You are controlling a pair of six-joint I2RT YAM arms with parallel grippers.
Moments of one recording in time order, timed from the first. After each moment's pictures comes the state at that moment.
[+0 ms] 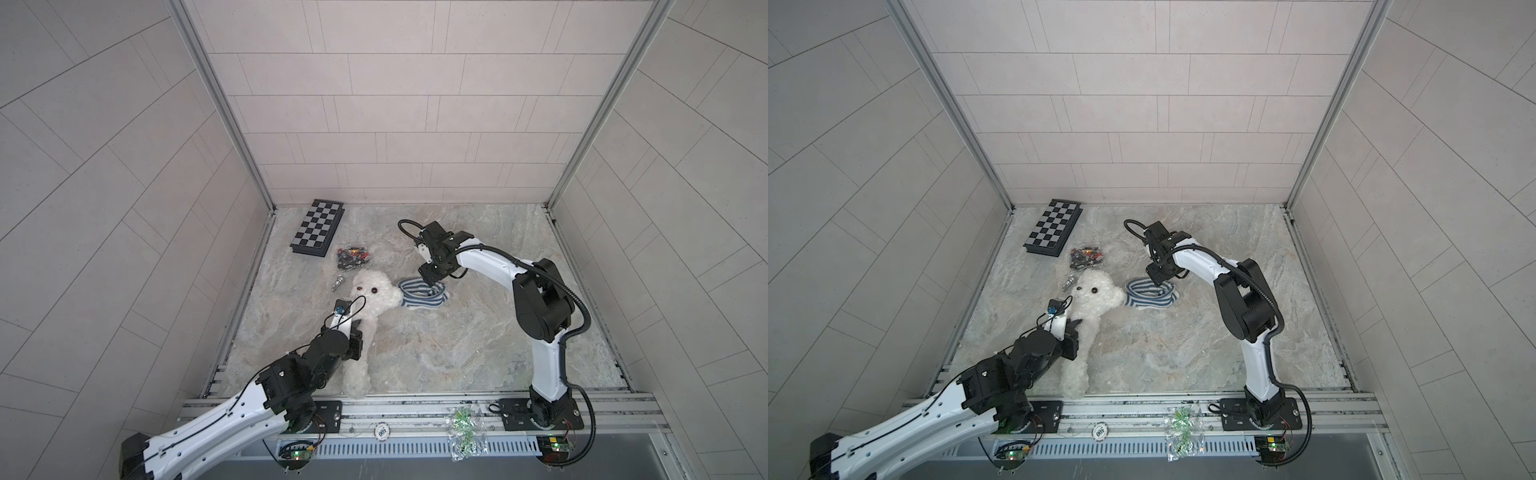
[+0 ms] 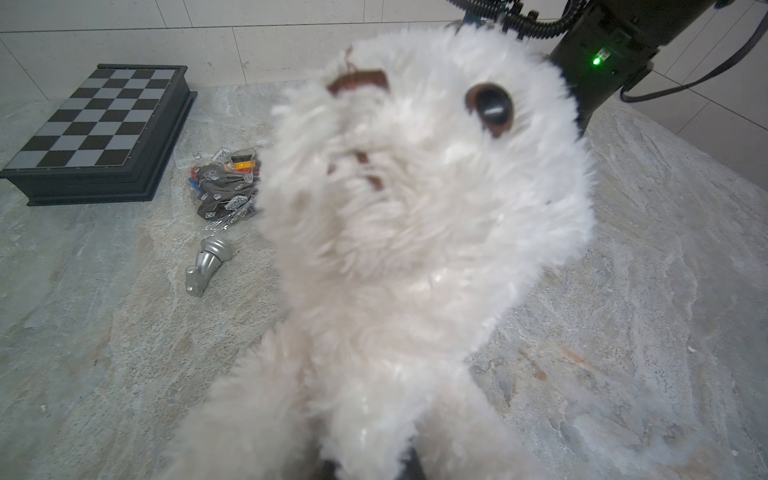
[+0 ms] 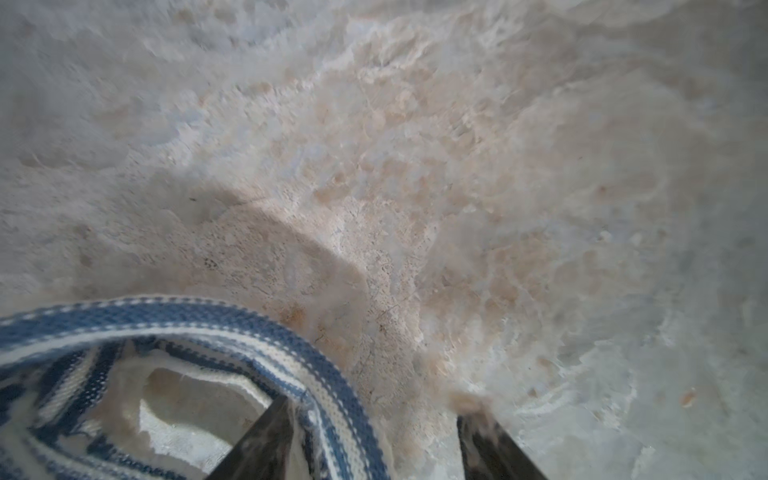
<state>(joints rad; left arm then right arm) -0.96 0.46 0.32 -0.40 -0.51 -0.38 0.53 2.04 1.59 -0.81 0.01 -0.03</state>
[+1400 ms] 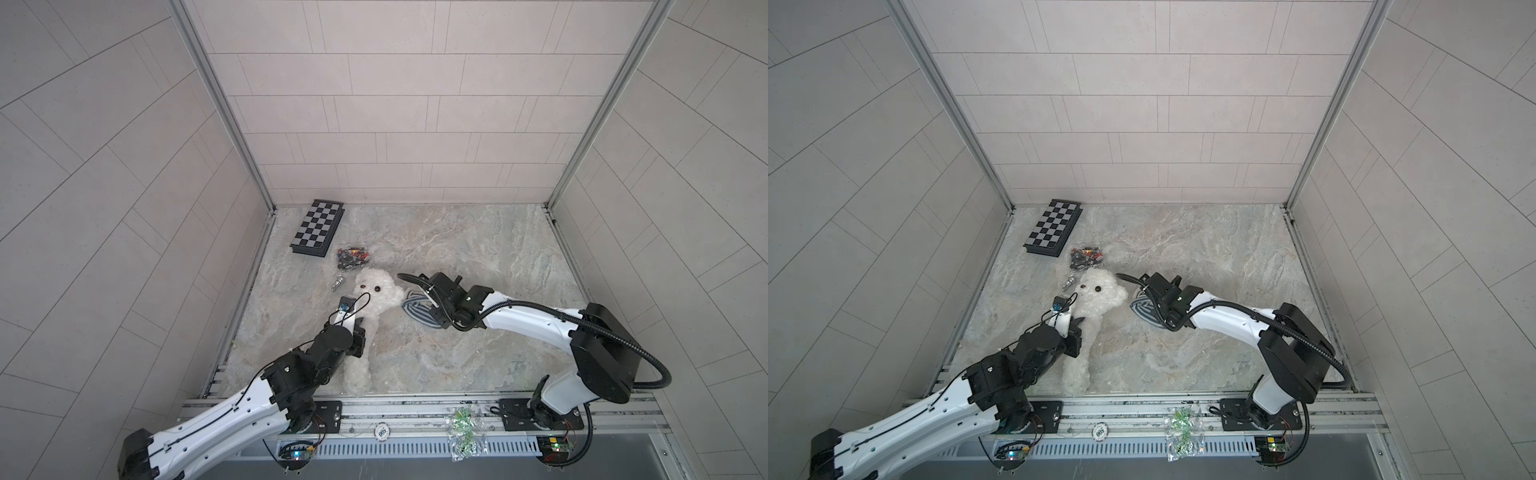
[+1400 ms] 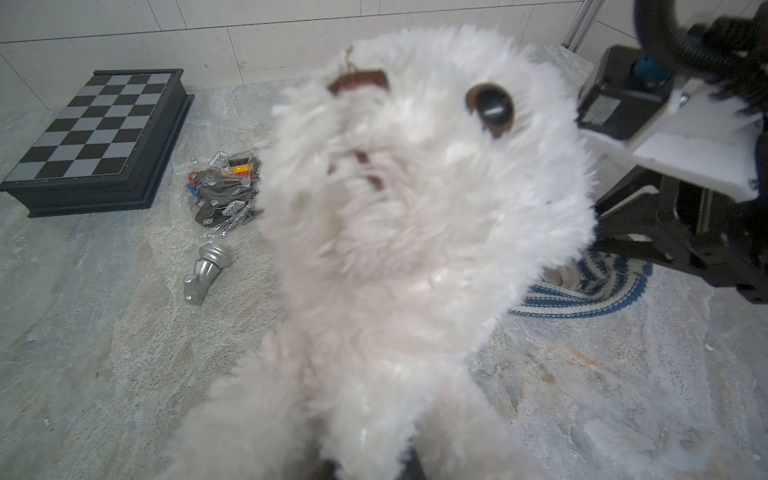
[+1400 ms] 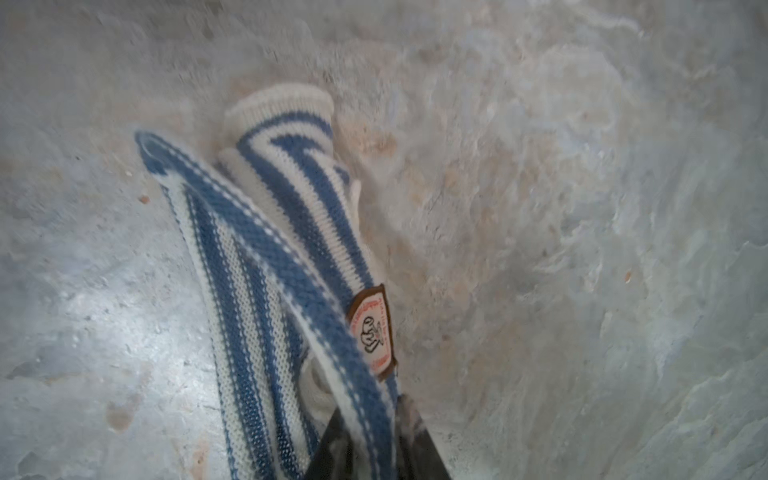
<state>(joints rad) -0.94 0.54 0.34 -0.36 -0.48 -0.34 0.81 1.55 0.94 -0.51 0.31 0.02</state>
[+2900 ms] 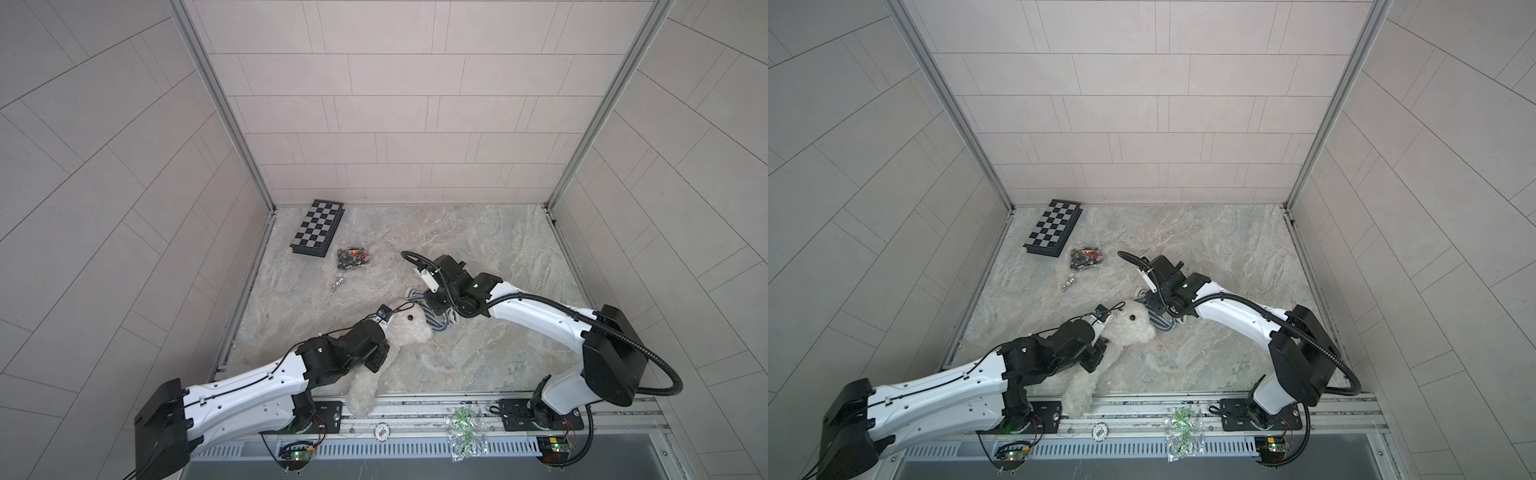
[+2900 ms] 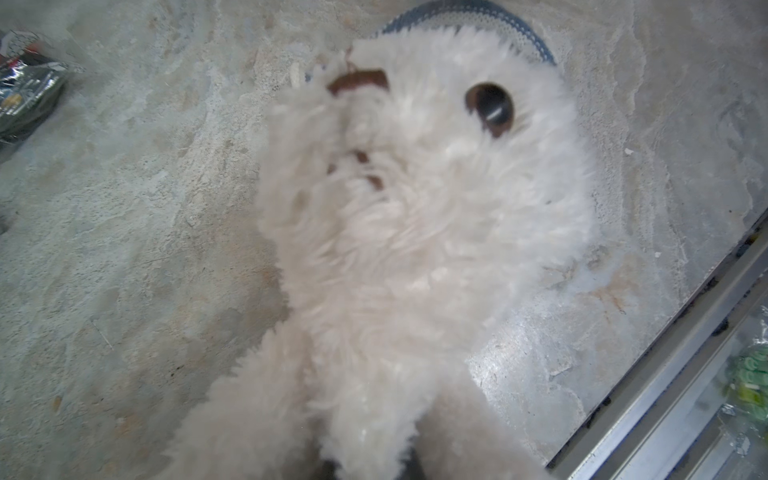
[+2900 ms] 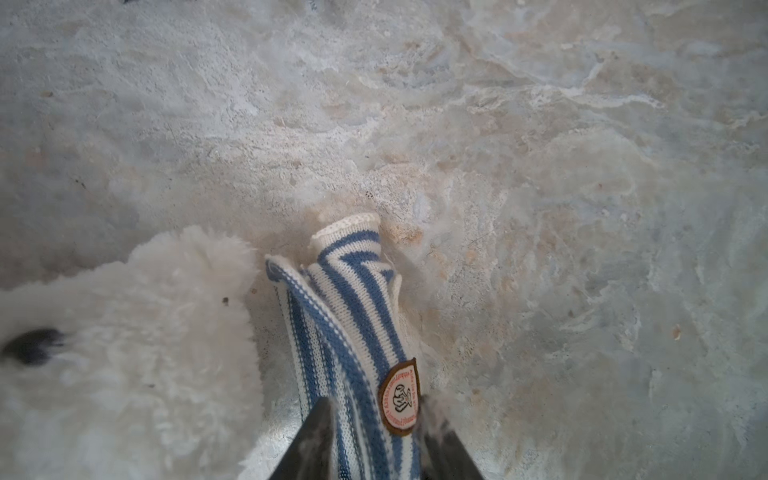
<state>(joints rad) -1.04 0.92 0.49 -0.45 -0.21 -0.32 0.75 1.52 1.07 -0.51 0.10 0.03</state>
